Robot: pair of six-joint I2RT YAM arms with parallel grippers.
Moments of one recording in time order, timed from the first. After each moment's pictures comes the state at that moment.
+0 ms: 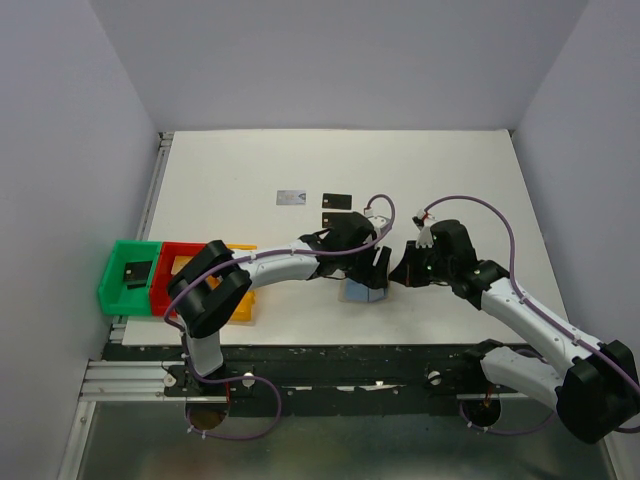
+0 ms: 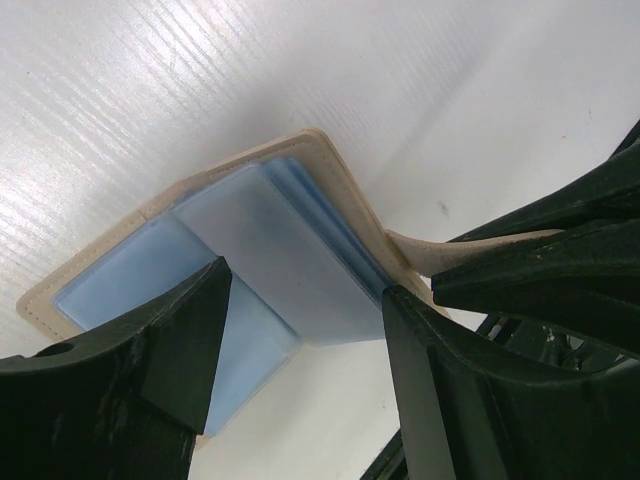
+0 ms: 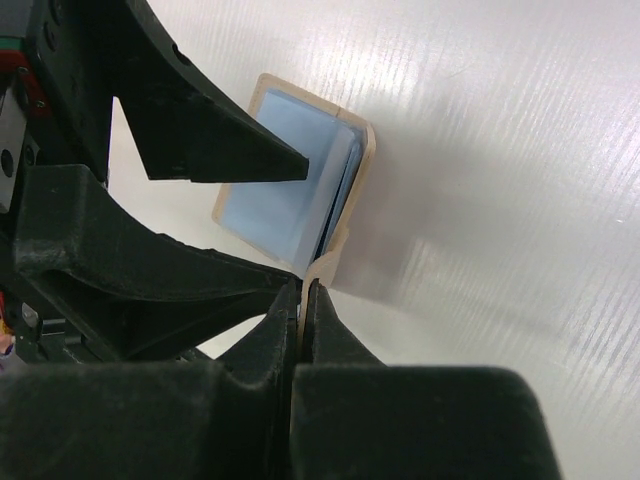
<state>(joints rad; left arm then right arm) -0.93 1.79 1.13 -0.11 0.24 -0.43 0.46 1.03 0.60 -0.33 -0.28 0.40</state>
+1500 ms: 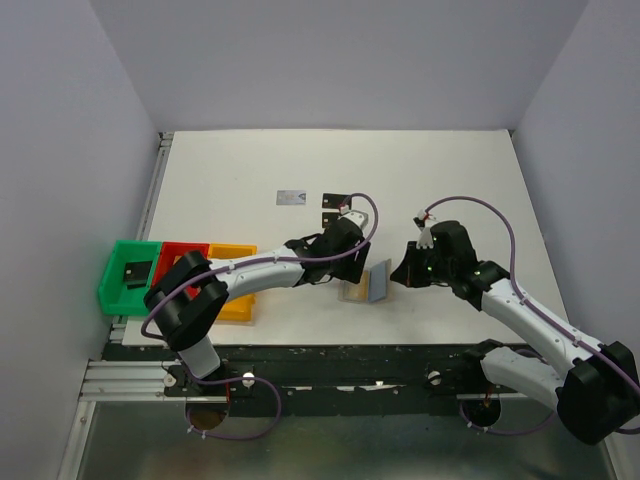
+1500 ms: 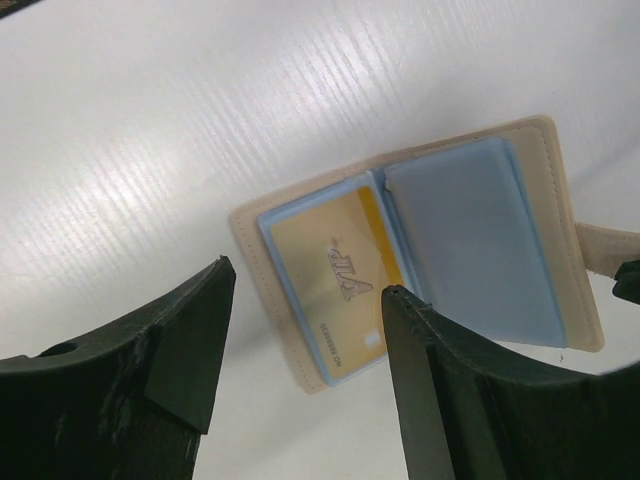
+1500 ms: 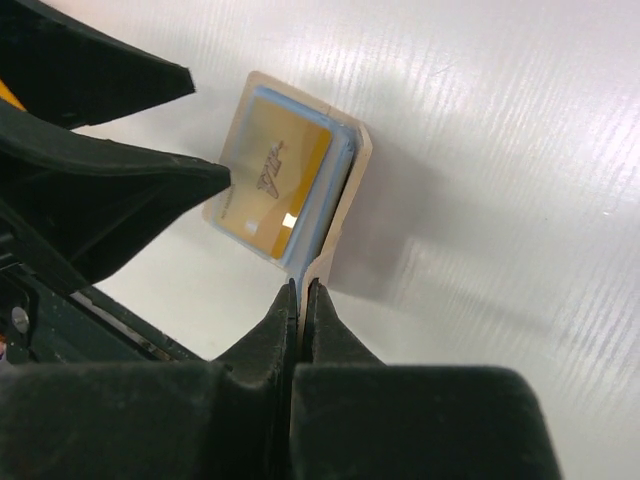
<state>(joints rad) -0.93 1.67 1.04 -0.19 -0.11 -0.46 0.46 1.02 0.60 -0.34 -0.26 0.40</state>
